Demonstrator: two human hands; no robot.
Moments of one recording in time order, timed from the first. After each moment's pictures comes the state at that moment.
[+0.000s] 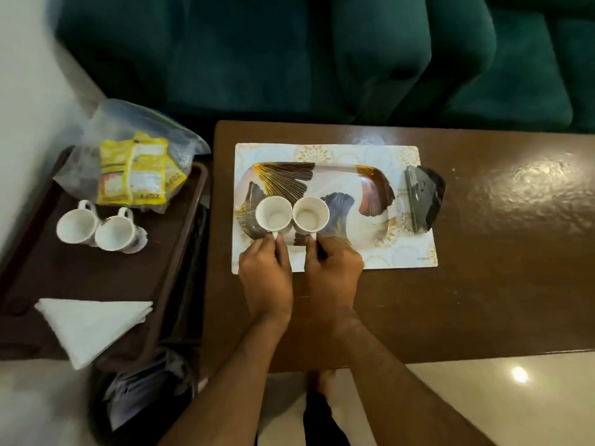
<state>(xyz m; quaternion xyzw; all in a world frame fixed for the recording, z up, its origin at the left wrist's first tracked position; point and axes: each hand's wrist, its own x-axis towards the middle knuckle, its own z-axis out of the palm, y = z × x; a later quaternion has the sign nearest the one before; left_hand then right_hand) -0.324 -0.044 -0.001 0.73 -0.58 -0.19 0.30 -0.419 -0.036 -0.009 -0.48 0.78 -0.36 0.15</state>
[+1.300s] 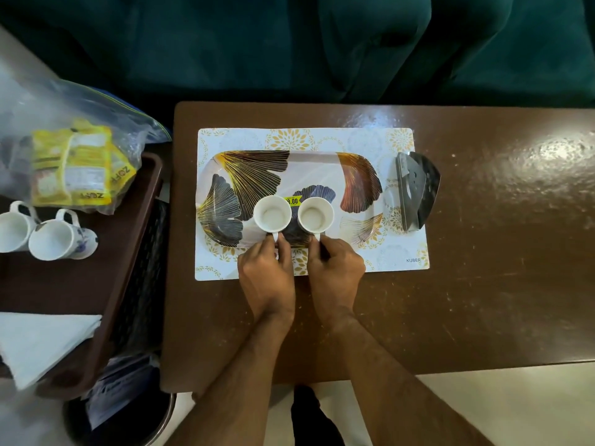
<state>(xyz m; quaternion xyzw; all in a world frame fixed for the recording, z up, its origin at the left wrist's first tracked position) -0.394 -0.055 -0.052 0.76 -0.56 -0.18 0.27 -0.484 -0.046 -0.059 -0.45 0.82 -0.31 0.17</state>
